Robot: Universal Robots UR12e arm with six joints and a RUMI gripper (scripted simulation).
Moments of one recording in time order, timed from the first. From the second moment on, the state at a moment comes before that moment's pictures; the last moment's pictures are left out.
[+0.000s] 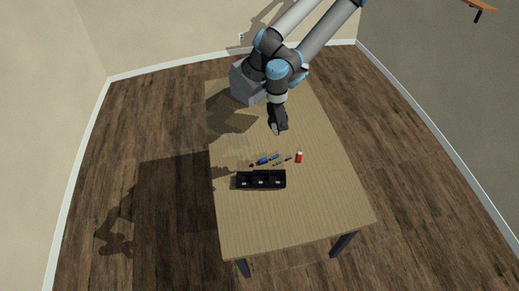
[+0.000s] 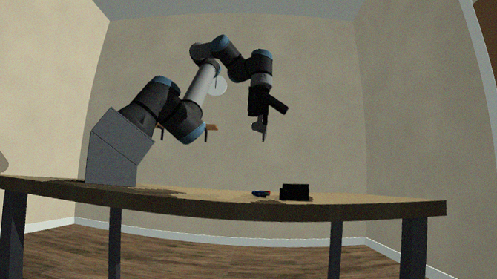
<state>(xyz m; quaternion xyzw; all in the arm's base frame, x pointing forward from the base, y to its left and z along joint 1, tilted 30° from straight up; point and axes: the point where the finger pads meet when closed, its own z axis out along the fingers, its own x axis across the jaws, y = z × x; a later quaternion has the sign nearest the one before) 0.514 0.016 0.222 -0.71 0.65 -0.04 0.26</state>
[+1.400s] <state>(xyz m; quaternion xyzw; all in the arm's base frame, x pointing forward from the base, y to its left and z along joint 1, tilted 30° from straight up) 0.662 -0.122 0.098 -0.63 0.73 -0.01 0.26</state>
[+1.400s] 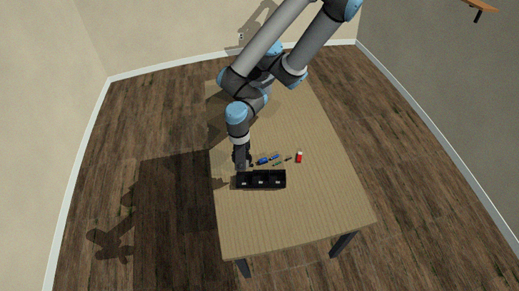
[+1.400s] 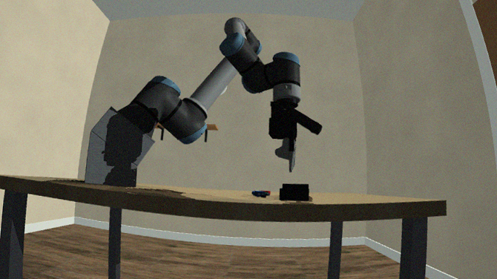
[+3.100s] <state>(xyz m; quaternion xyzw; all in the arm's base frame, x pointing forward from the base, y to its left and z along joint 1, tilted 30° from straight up) 0.688 -0.105 0.045 -0.63 0.73 -0.01 0.26</state>
